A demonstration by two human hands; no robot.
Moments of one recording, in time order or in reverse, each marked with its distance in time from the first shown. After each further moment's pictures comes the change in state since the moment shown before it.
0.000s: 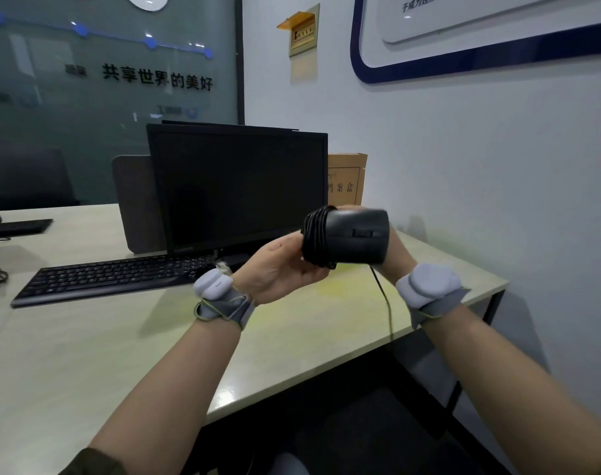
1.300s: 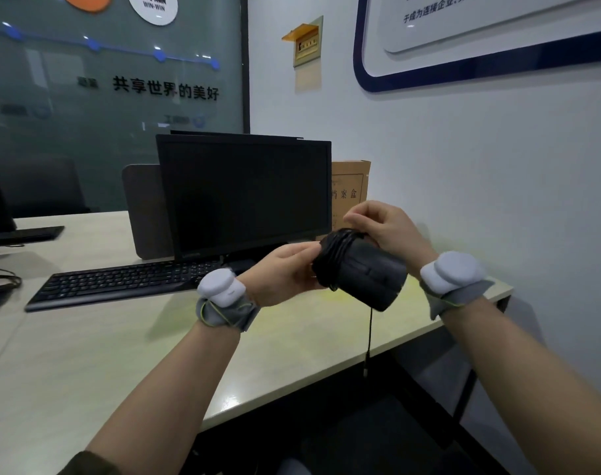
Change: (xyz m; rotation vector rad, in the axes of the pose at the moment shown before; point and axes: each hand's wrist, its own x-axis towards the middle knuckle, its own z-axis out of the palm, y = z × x) left_hand -0.006 0.007 0.014 0.361 -0.012 -0.011; right_hand -0.002 -0.016 -0.024 0.045 0.007 0.034
